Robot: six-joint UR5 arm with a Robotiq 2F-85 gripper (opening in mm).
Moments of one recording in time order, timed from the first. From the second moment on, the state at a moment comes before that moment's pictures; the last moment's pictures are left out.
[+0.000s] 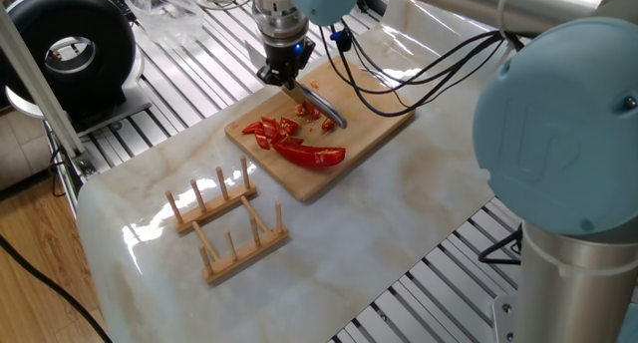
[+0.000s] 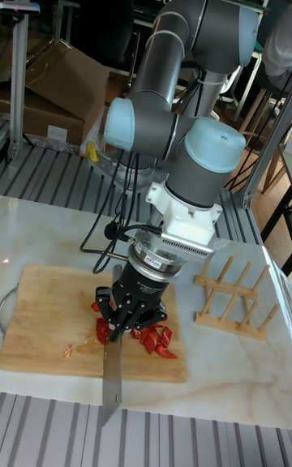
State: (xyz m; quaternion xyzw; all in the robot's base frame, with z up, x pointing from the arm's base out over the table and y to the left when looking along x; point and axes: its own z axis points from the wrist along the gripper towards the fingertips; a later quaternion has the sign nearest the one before) arm 0.685 -0.005 0.059 -0.02 0.99 -0.08 0.07
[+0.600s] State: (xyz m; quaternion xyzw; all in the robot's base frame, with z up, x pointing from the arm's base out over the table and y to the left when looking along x) arm 0.682 0.004 0.060 -0.05 1.00 -0.06 0.05
